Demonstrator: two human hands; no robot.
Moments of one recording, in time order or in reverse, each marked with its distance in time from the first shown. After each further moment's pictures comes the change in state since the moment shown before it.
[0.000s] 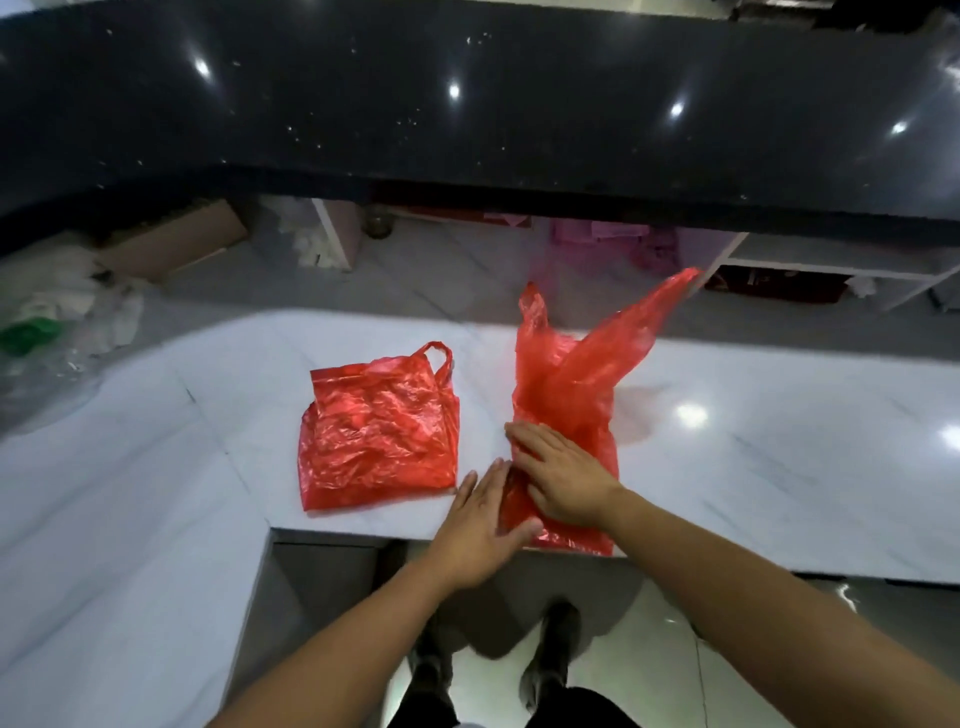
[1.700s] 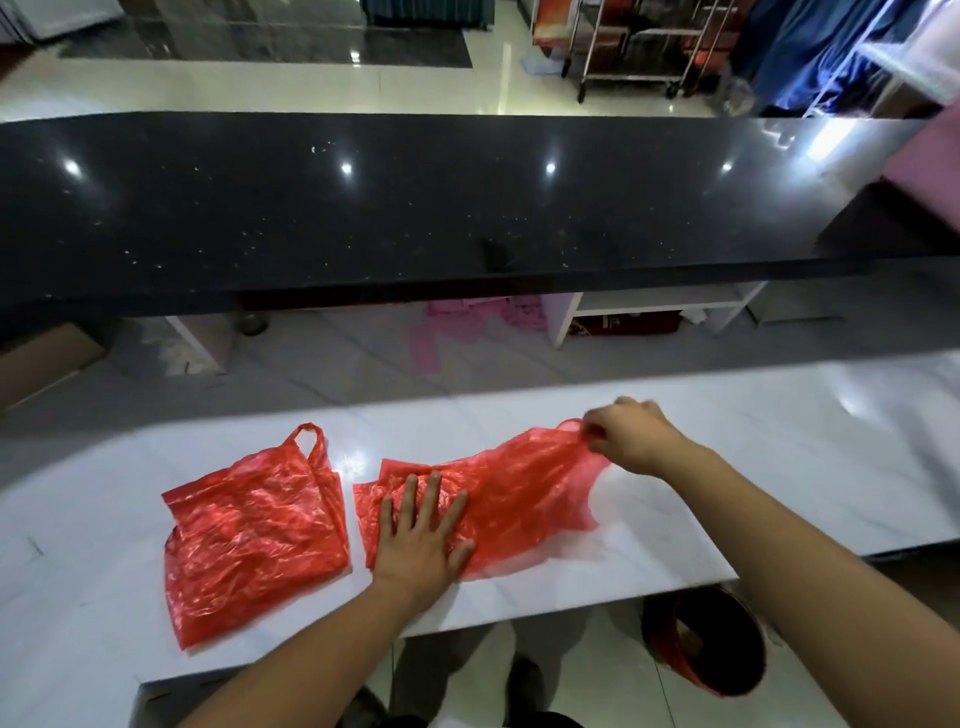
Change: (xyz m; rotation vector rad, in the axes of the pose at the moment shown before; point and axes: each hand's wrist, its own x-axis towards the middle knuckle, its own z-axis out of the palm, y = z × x) left_hand 0.081 0.040 0.007 0.689 0.087 0.104; right_hand -0.111 0.160 -0.138 0.074 -0.051 0.622
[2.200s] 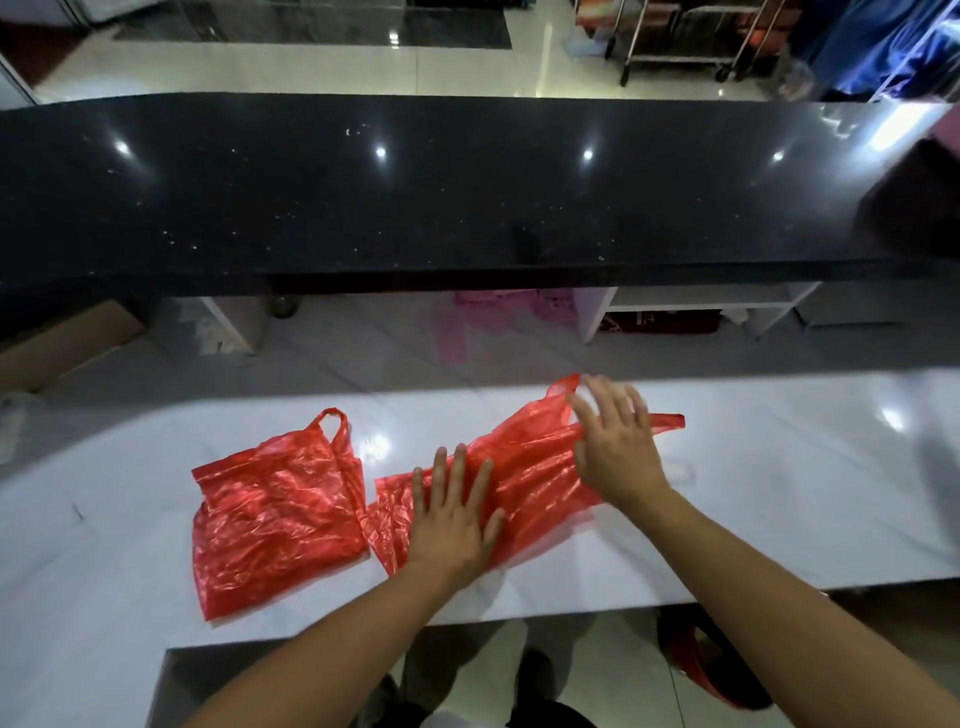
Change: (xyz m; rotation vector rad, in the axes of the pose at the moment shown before) left_hand 0.008 0.024 -0.027 -0.110 0.094 -0.053; right_hand 0.017 -0.039 0.067 -0.046 0.616 -0.094
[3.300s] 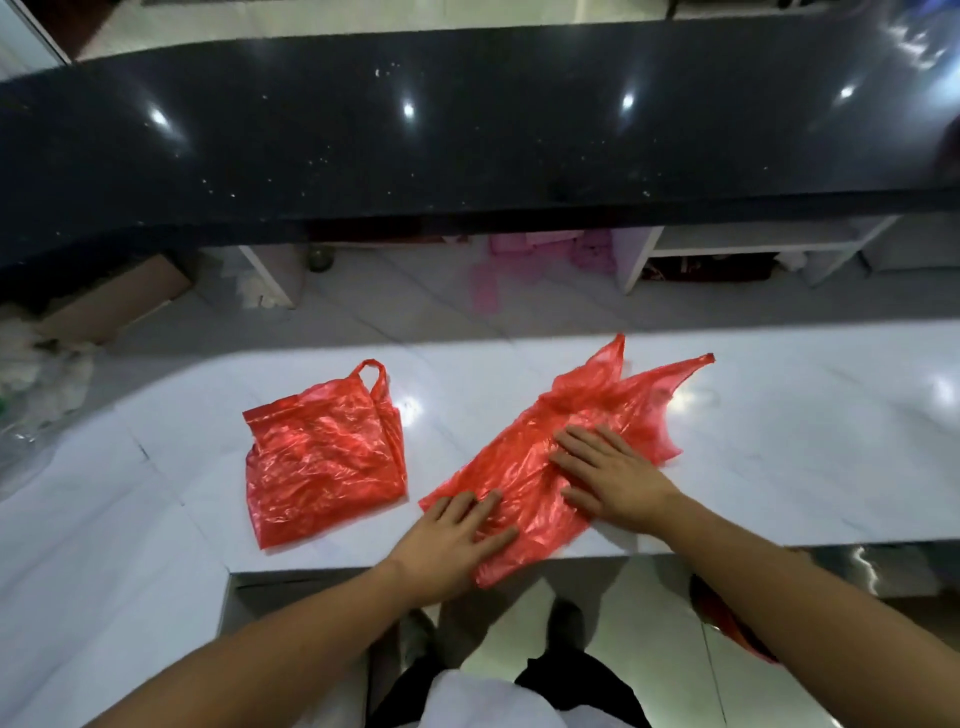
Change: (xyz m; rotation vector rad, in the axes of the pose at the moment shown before) left_hand -0.079 -0.061 0.018 0.309 -0.221 0.523; right_hand -0.072 -0.024 0.054 0.065 -0.522 -0.400
